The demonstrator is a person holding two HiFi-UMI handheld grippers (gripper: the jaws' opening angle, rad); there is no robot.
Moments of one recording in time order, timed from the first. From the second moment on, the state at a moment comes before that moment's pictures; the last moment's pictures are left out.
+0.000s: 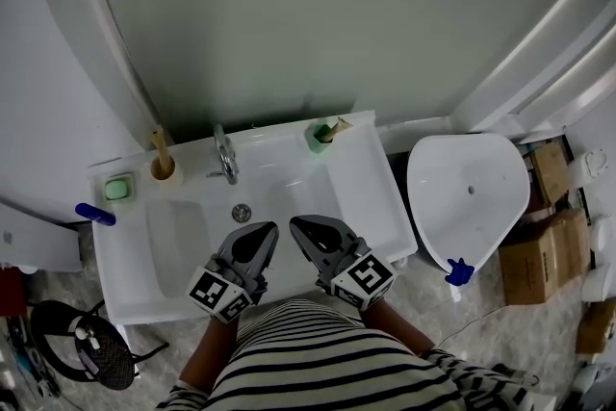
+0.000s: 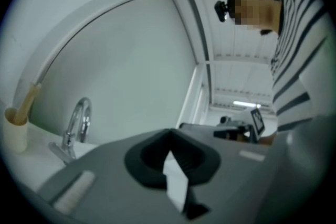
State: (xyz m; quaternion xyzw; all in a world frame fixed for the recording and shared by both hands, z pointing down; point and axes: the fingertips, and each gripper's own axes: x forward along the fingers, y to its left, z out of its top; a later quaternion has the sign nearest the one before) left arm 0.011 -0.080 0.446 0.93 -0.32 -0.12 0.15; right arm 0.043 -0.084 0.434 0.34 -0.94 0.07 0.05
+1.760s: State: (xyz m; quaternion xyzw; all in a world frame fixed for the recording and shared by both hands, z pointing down) left arm 0.194 -0.111 0.433 0.92 -0.37 -0.08 0.12; right arm 0.236 -0.126 0.437 0.29 -0.95 0.09 0.04
